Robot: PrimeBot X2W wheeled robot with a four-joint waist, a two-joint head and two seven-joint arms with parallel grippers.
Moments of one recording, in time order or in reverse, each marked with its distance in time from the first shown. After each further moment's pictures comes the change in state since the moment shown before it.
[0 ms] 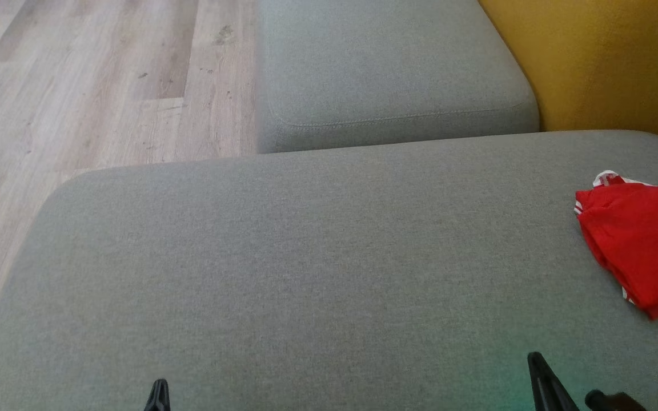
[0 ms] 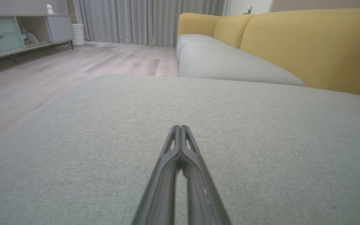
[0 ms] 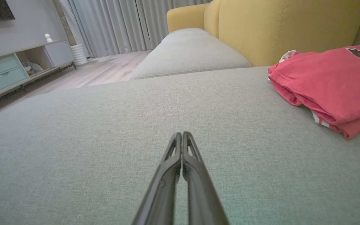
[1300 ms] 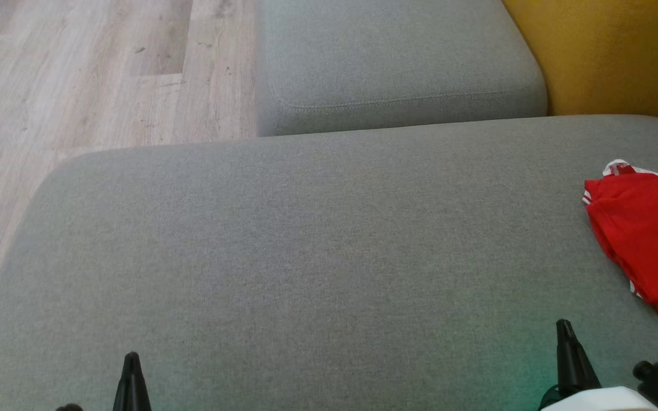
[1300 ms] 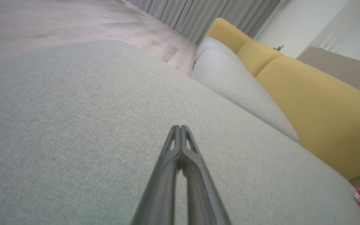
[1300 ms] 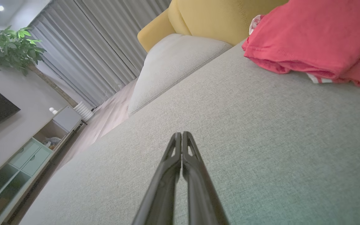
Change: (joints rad) left arm -0.094 0.000 0.037 -0.002 -0.459 -0.034 0.112; right arm -0.092 -0.001 -0.036 -0.002 0.495 0.000 0.097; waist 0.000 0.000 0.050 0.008
